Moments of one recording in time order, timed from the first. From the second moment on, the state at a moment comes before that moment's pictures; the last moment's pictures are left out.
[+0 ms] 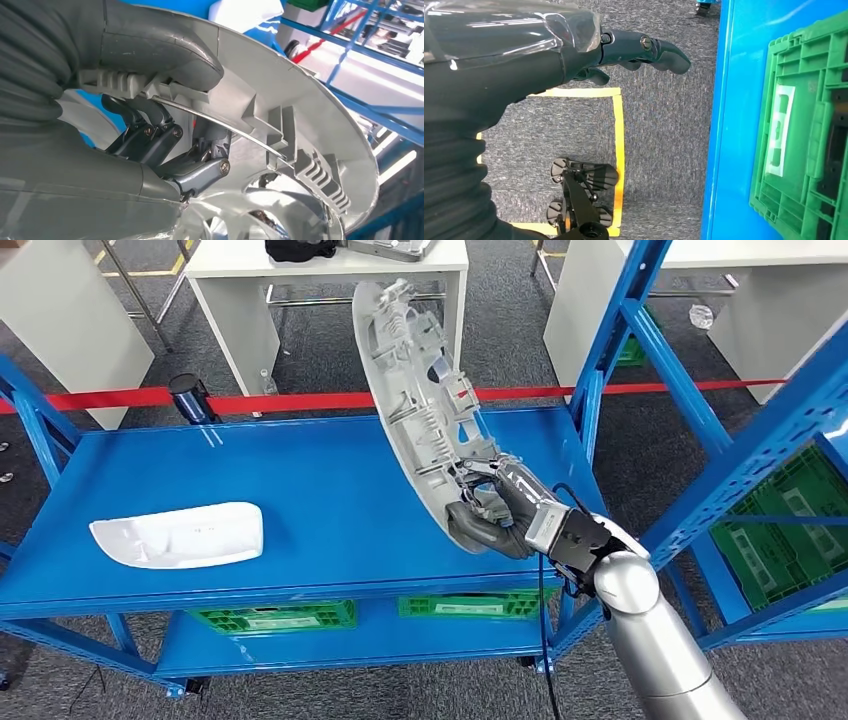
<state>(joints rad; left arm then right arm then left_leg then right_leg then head) 0.02 -0.35 1.21 -0.94 -0.86 -0.51 -0.44 -0.39 -0.16 0.44 -1.62 0.20 0.33 -0.26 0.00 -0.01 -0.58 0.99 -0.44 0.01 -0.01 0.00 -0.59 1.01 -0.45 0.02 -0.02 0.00</state>
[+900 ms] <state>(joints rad) 0.01 -0.31 1.18 -0.86 -0.90 -0.50 -0.51 -0.39 -0.19 0.45 -1.99 -0.59 0.81 -0.31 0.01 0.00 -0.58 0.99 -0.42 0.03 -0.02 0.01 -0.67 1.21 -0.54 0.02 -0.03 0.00</state>
